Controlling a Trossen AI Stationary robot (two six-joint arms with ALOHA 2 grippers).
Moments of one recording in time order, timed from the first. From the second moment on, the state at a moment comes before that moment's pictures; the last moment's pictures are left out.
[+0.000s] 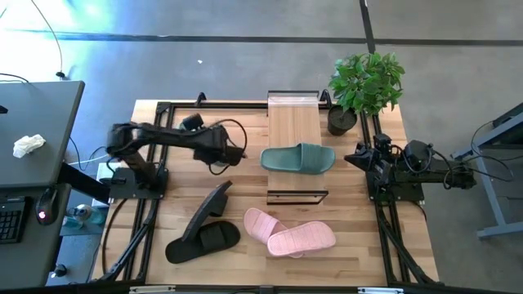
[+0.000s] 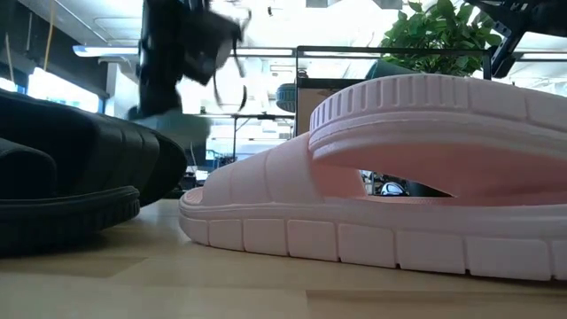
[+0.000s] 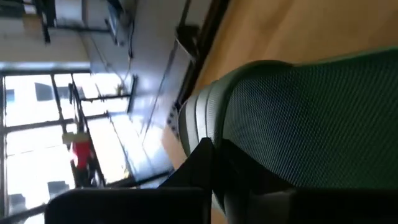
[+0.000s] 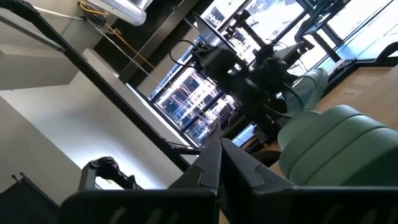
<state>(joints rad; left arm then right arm) 0.22 1.66 1.28 -1.57 -0.87 -0.61 0.00 0.02 0.27 -0.04 -0.01 0.78</state>
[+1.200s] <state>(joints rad) 0.54 1.68 1.97 -0.79 0.31 1.46 0.00 0.02 0.27 -0.04 0.00 0.78</state>
